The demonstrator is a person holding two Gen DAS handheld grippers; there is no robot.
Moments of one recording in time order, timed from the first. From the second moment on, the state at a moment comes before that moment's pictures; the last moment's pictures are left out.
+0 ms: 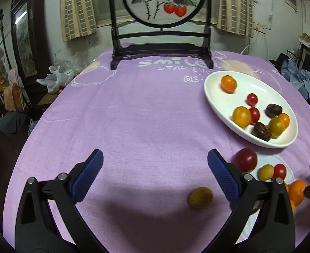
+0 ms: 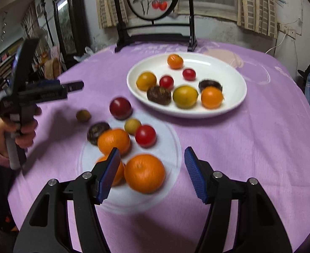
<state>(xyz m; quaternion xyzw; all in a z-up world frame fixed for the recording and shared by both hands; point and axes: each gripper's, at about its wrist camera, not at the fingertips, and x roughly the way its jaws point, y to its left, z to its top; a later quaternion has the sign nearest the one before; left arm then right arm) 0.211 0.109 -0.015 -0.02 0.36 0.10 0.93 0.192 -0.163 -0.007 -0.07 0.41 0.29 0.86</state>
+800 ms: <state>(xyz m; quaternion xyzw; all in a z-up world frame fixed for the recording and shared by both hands) 0.204 0.106 -0.015 -0.02 0.37 0.09 0.93 0.185 -0.152 -0.029 -0.10 0.44 0.31 0.84</state>
